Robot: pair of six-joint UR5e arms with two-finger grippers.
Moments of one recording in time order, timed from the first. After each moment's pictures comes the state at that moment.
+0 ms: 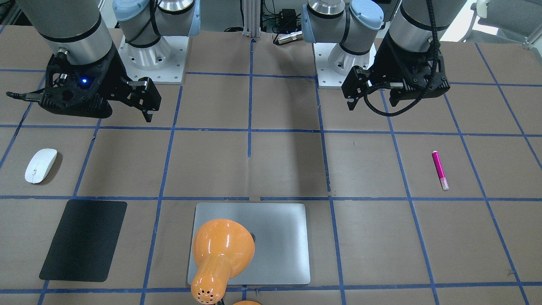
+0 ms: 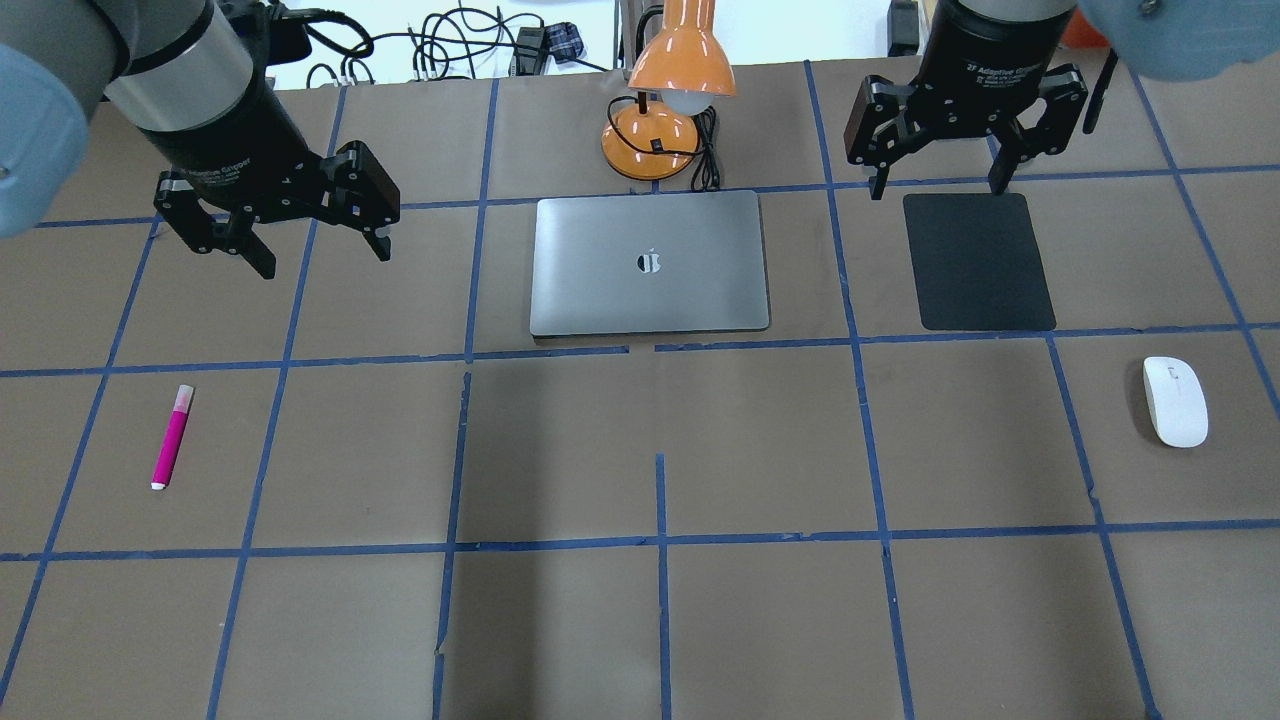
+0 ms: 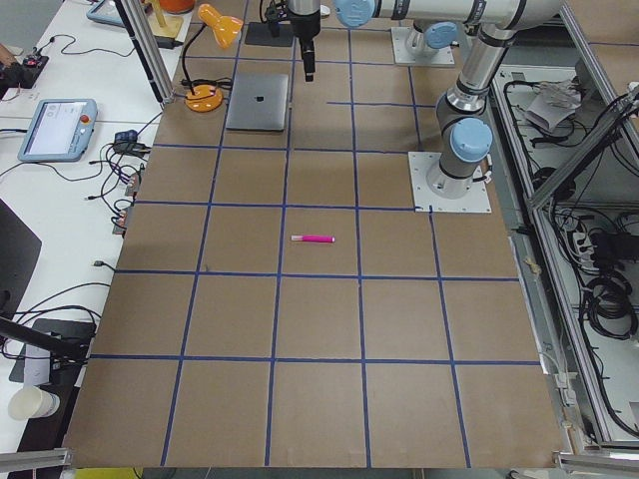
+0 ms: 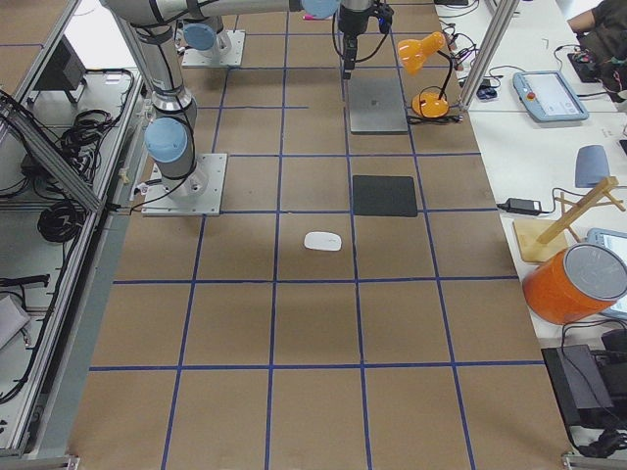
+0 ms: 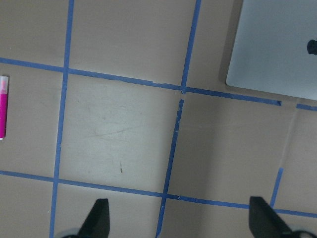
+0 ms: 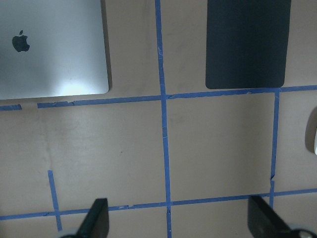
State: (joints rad) left arm -1.55 -1.56 -1.56 -1.63 1.57 -0.11; right arm 1.62 -1.46 1.41 -1.47 -1.62 0.10
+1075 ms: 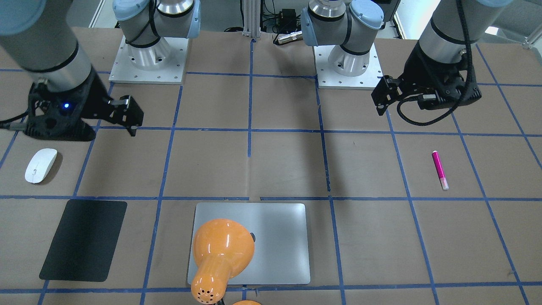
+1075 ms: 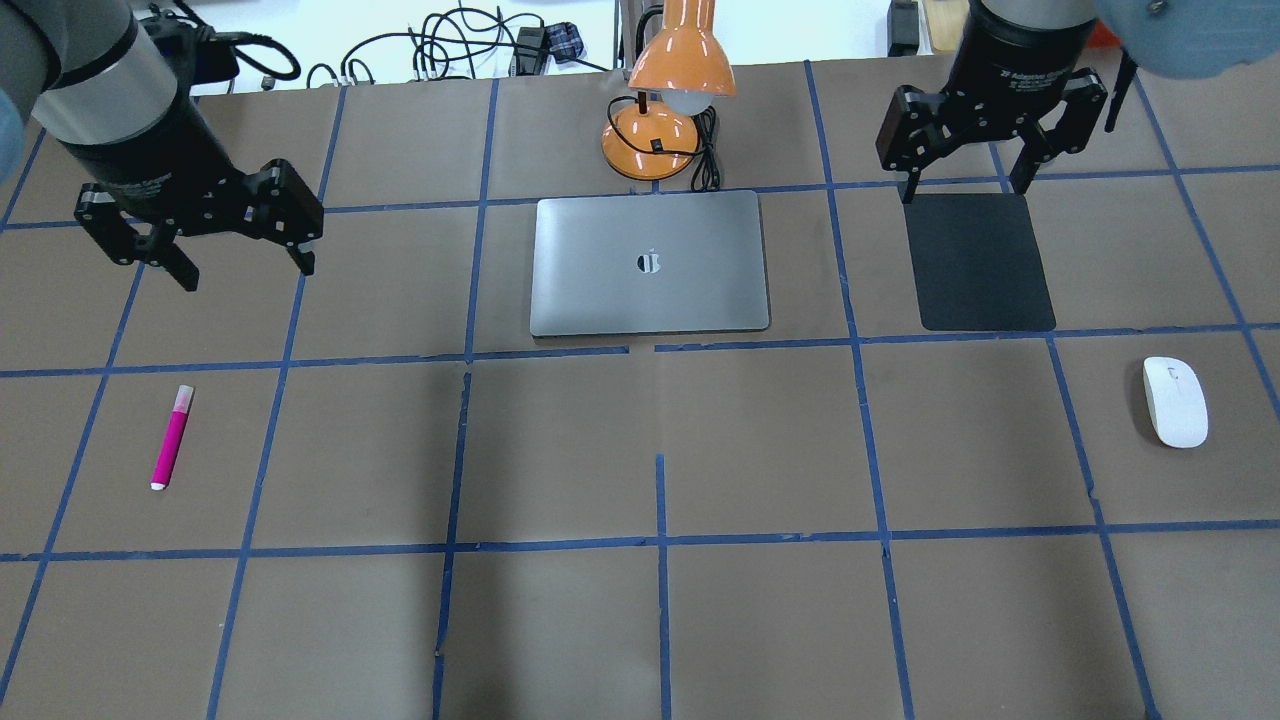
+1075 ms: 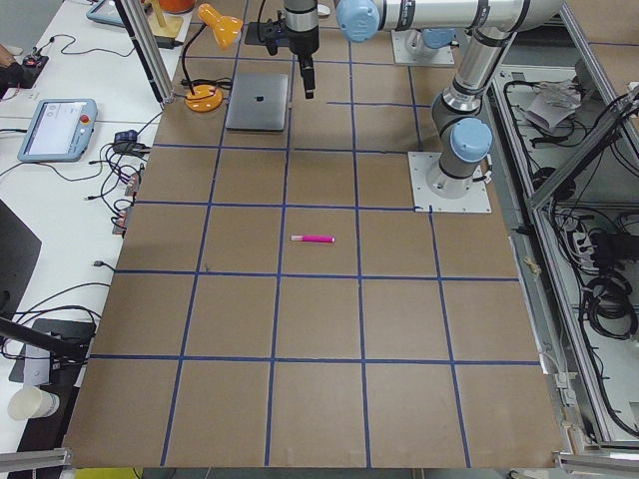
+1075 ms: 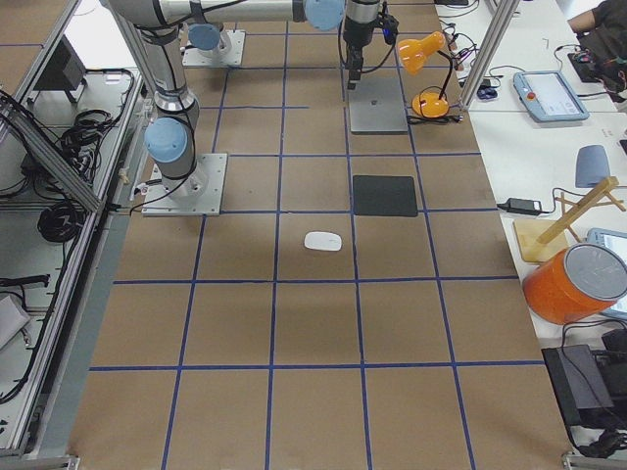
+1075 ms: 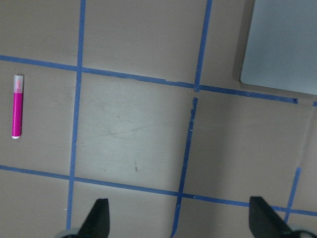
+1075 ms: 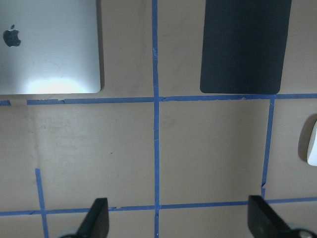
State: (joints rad) left arm -1.41 -1.56 -1.61 -1.62 1.65 0.02; right arm 1.50 -1.40 1.45 -1.55 -1.62 -0.10
